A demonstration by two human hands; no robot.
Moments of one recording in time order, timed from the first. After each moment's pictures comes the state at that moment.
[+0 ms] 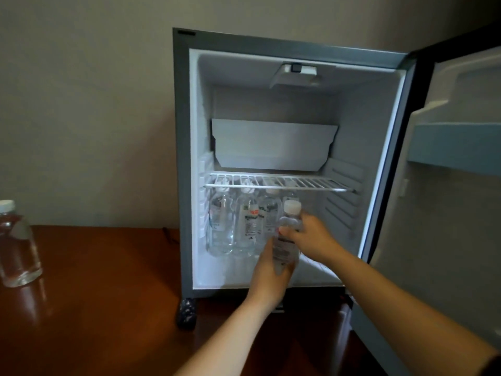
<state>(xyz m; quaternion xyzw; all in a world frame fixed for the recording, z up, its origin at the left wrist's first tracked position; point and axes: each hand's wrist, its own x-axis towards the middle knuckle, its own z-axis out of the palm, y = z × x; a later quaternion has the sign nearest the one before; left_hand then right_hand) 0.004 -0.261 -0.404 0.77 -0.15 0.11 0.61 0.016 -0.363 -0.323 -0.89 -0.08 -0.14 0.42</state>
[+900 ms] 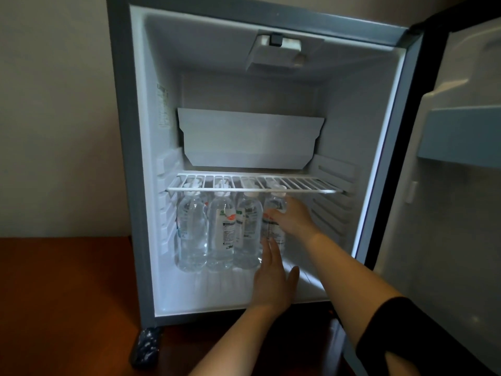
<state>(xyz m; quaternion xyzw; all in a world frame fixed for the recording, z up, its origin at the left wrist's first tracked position) 0.067 -0.310 -0.423 0.88 -0.18 0.09 0.43 0.109 -0.381 -0.317 -0.89 -0.02 -0.16 0.42</state>
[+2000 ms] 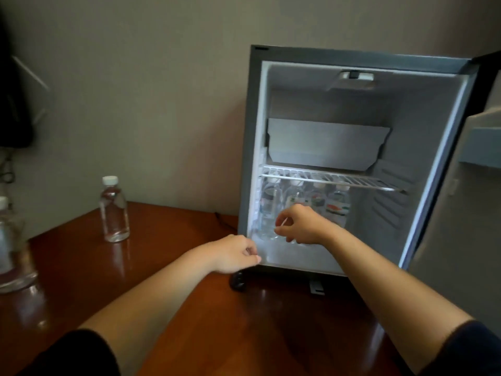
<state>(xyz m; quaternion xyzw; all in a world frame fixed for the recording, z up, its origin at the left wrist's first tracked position) -0.063 -0.099 -0.348 0.96 -0.13 -0.04 0.24 -0.021 -0.274 -0.299 -0.95 -0.22 0.00 0.21</state>
